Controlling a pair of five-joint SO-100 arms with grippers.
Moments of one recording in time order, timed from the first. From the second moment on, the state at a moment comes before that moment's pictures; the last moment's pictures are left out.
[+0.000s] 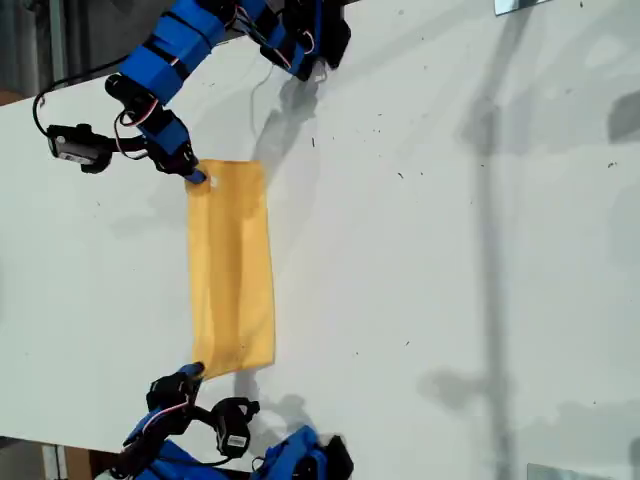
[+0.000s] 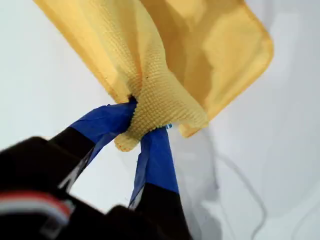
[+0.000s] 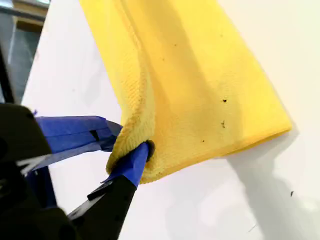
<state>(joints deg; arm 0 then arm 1) -47.5 105.9 78.6 93.7 -47.4 38.7 96.9 76.3 85.1 36.7</state>
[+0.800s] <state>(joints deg) -69.5 55.9 49.4 77.7 -38.4 55.4 52.4 59.6 59.7 29.2</state>
